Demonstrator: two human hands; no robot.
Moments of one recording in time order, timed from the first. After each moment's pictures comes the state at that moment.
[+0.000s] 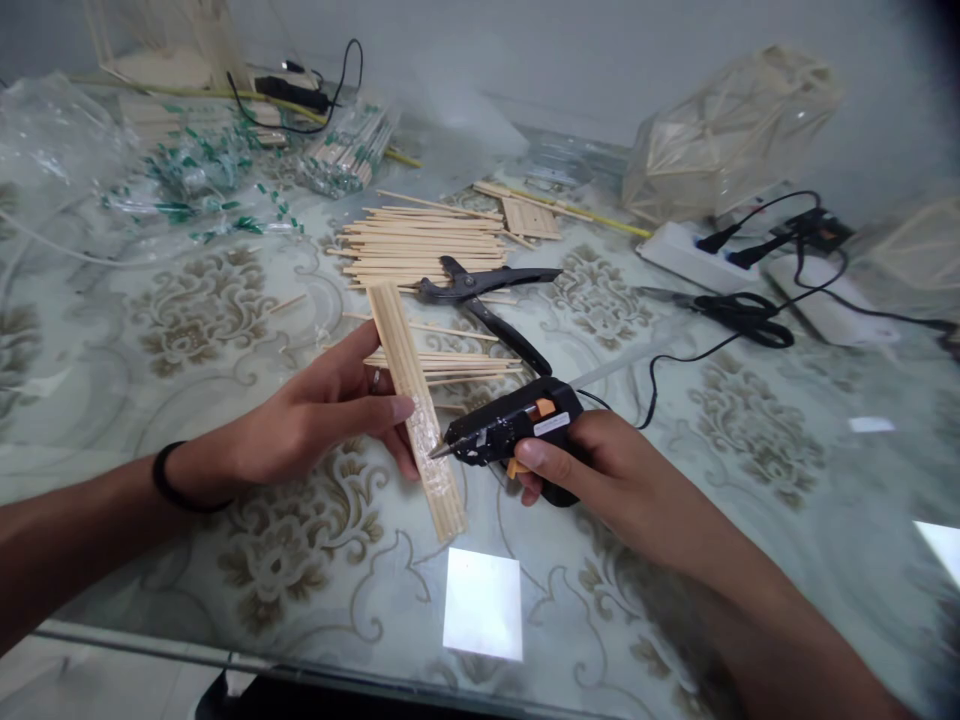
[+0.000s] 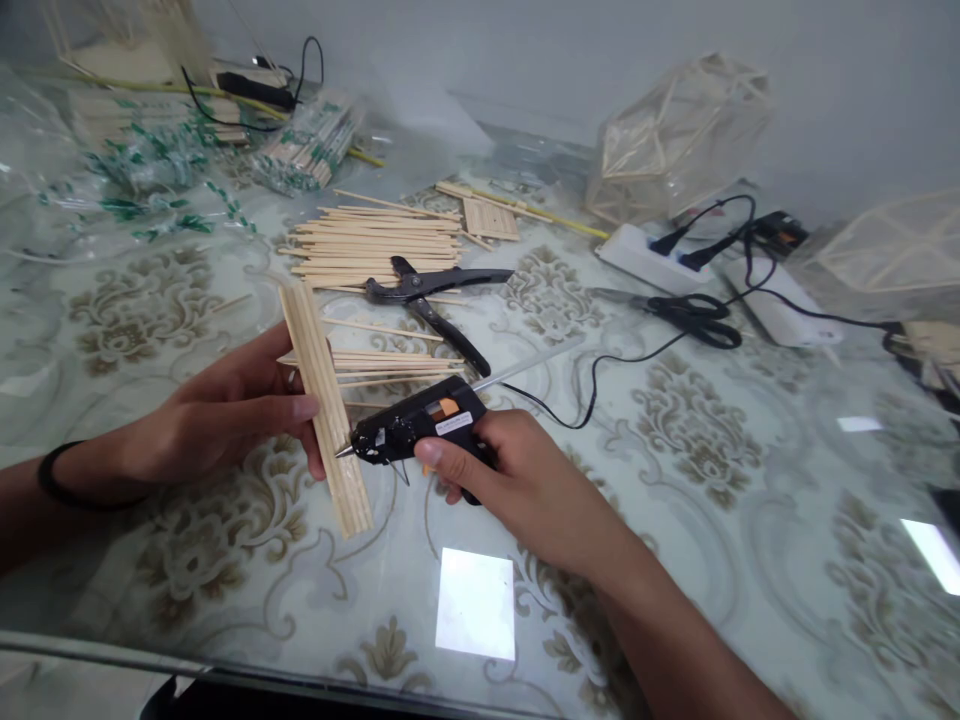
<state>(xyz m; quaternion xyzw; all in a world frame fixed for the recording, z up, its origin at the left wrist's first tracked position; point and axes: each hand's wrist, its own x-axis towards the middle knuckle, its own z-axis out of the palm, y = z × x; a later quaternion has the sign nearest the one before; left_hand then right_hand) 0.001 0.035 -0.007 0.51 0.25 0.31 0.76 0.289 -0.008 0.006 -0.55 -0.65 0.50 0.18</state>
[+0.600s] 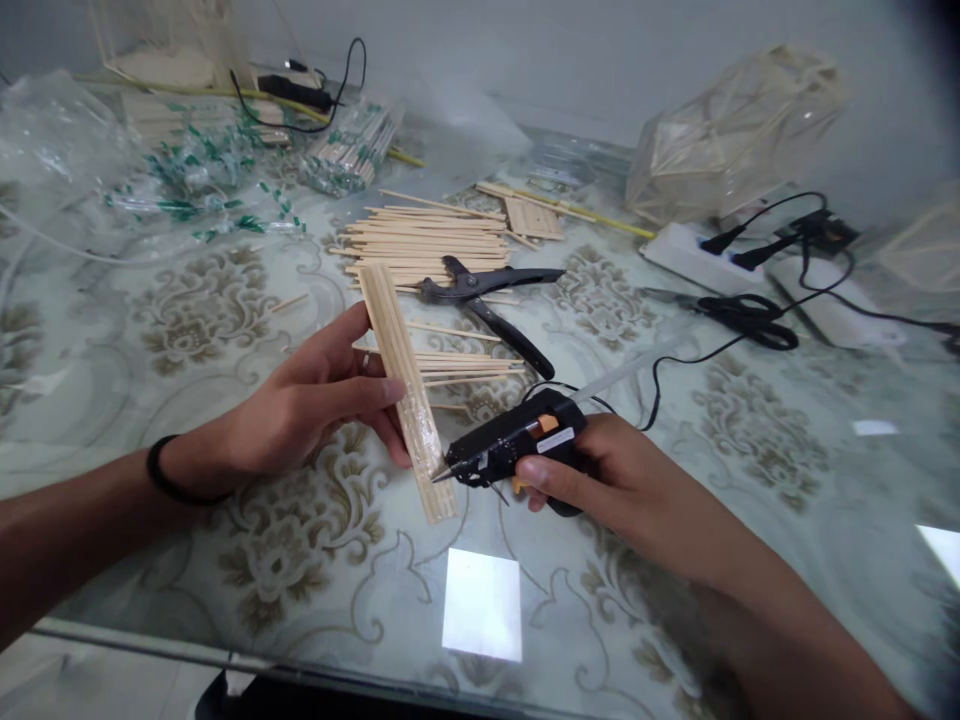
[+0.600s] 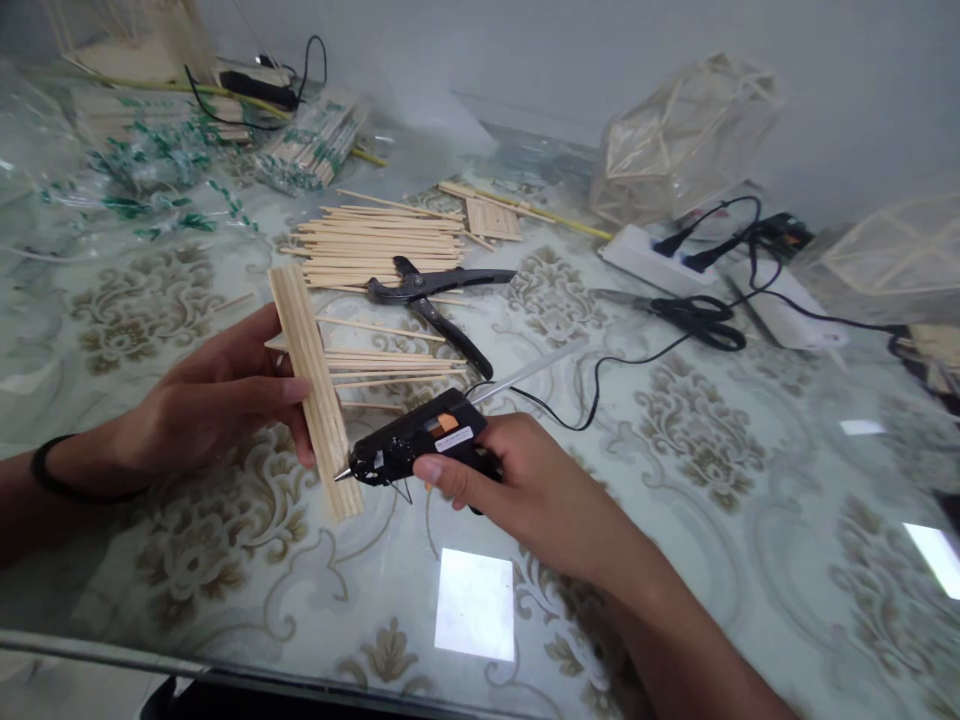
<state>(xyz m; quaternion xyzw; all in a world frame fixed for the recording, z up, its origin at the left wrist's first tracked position) 0.001 0.041 0.000 0.49 0.28 0.34 0.75 0.291 -0.007 0.010 -0.51 -0.67 0.51 0.17</state>
